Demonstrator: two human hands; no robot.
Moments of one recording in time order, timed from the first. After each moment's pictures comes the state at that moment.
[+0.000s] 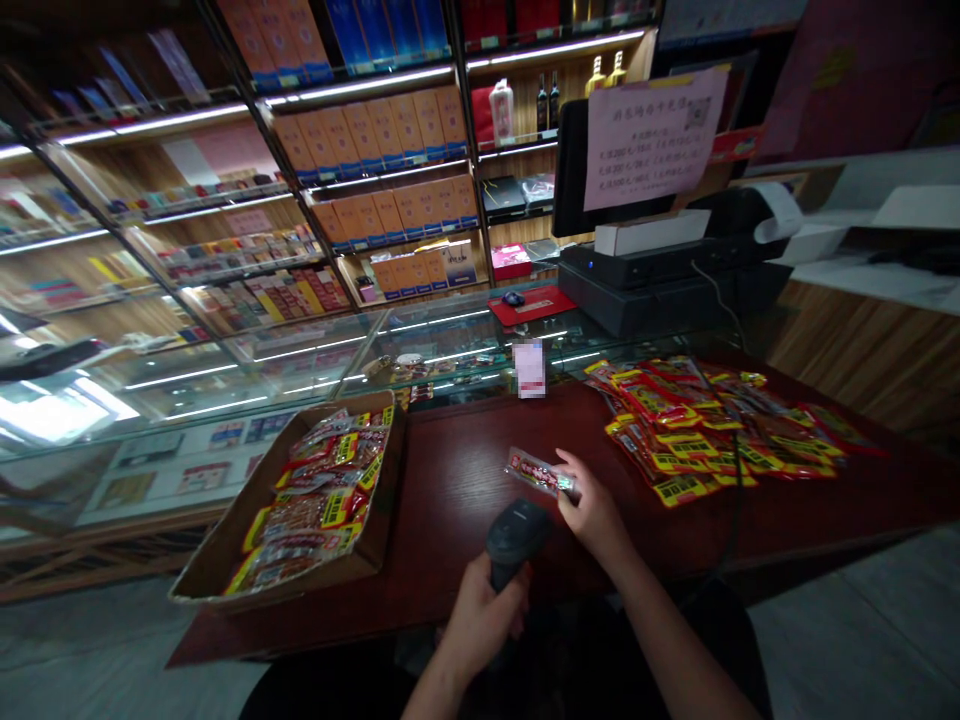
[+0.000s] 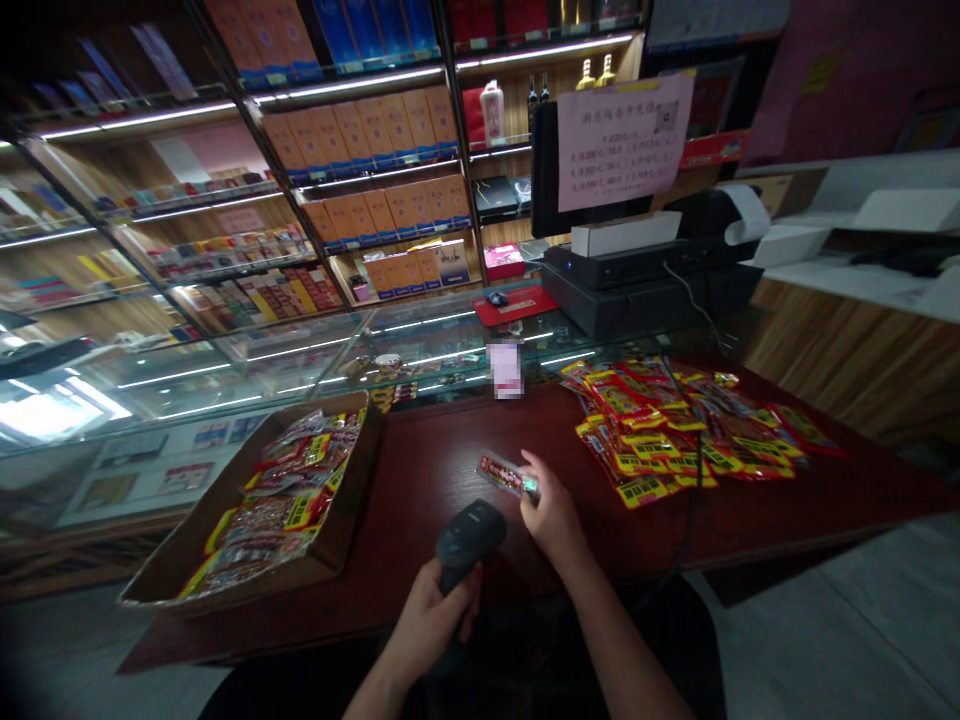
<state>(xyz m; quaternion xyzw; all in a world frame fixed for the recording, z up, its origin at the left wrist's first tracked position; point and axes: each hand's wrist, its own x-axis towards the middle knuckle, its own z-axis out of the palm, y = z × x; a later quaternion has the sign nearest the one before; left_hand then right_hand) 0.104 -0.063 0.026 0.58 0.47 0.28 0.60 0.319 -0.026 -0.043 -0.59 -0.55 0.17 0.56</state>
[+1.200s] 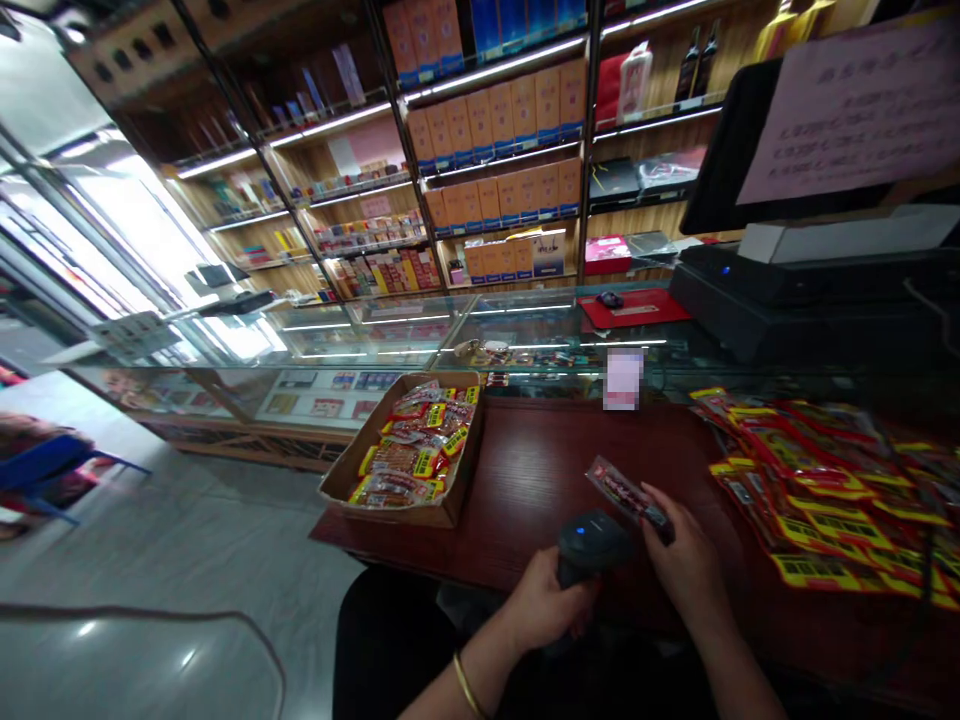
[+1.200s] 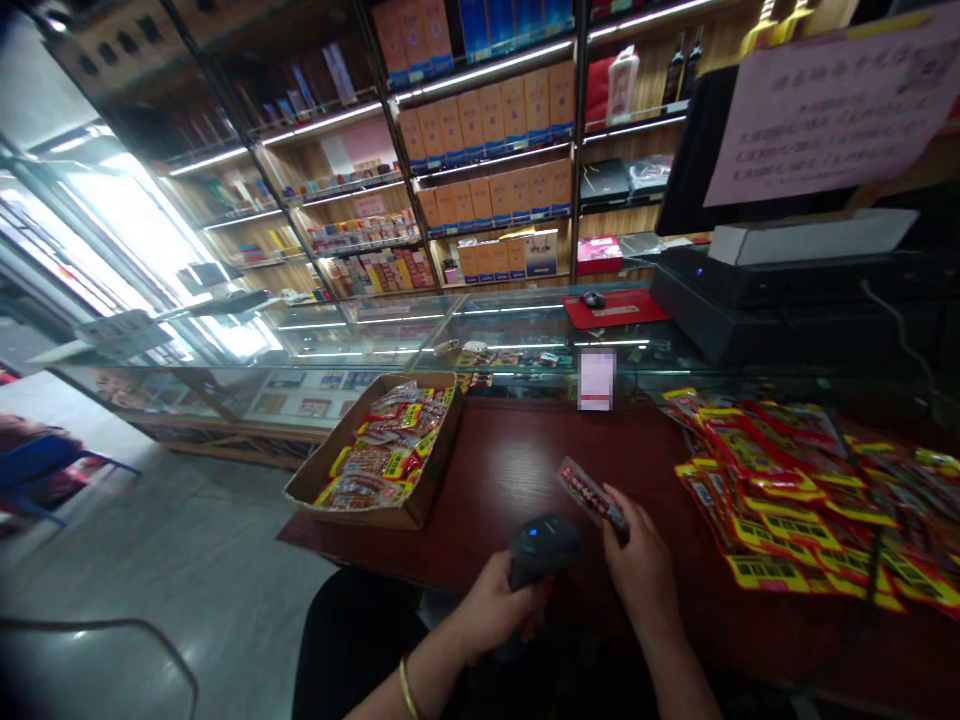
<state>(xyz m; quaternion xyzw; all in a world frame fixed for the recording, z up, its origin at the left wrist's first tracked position) 0.099 -0.062 0.015 0.54 0.44 0.26 0.66 0.321 -0.046 -0.026 -0.70 -0.52 0.15 0.47</state>
